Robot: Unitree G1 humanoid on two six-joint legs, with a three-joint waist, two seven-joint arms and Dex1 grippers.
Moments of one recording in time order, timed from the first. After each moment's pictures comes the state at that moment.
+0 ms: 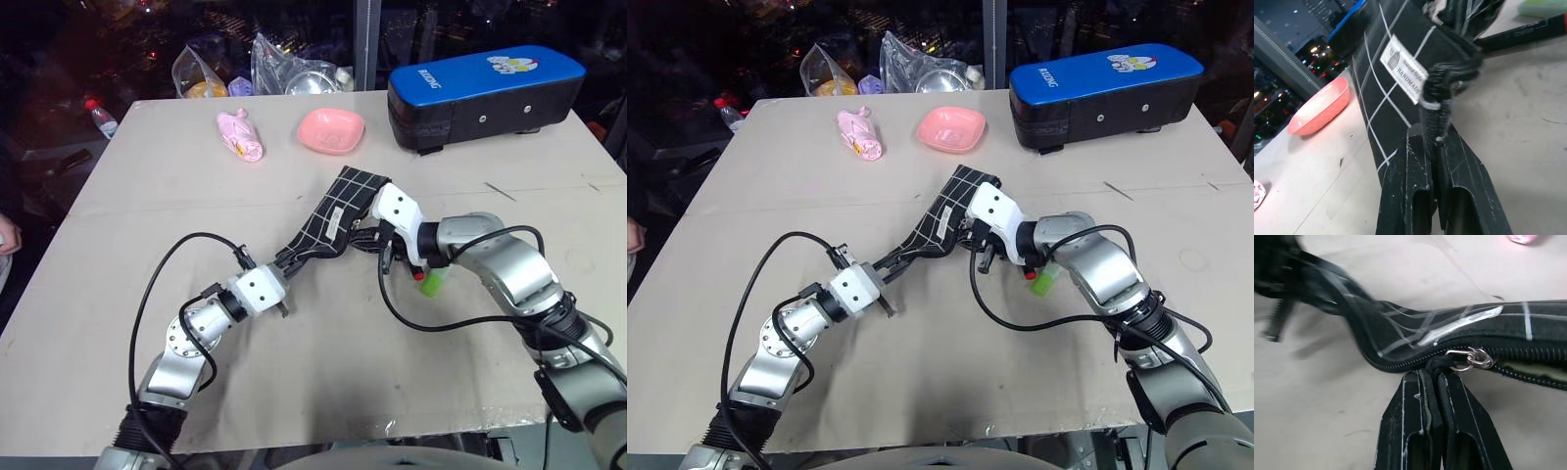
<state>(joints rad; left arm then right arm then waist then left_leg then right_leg) -0.04 0.54 -0.08 -0.03 0.01 -0.43 -0.56 -0.66 -0.47 0.38 -0.26 0.27 0.80 0.81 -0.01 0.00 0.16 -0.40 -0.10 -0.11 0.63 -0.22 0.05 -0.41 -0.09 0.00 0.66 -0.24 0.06</state>
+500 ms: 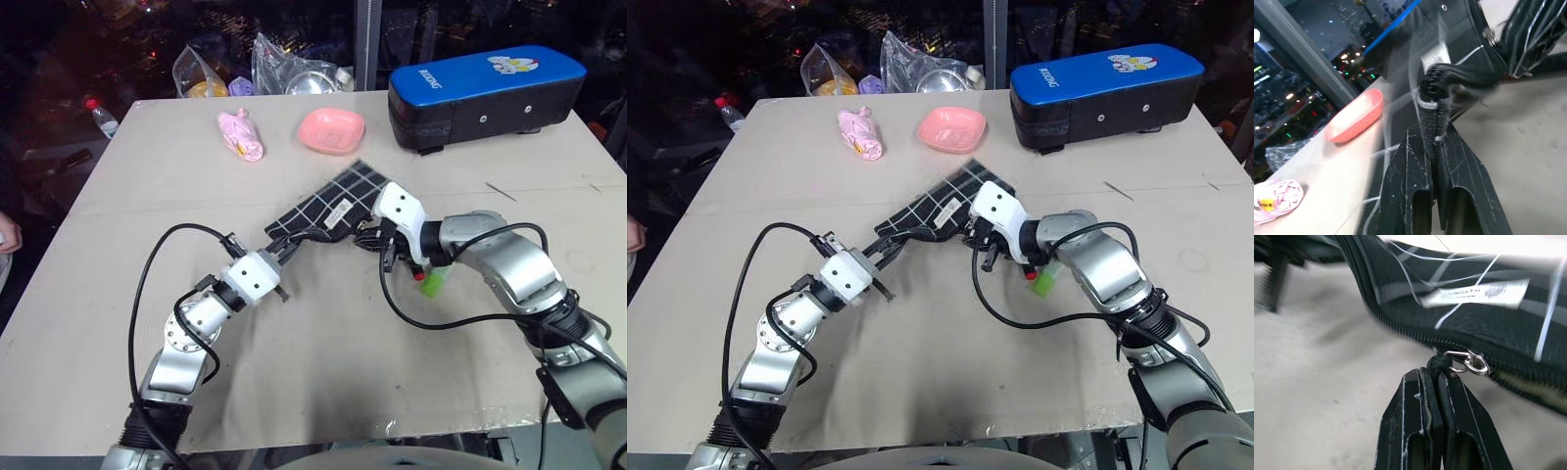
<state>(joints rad) -0.05 0.49 -0.02 -0.09 0.01 -0.40 -0.50 -0.68 -0.48 0.37 -0.22 0.24 0.85 0.79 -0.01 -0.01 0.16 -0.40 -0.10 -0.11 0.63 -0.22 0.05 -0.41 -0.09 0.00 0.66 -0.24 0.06</state>
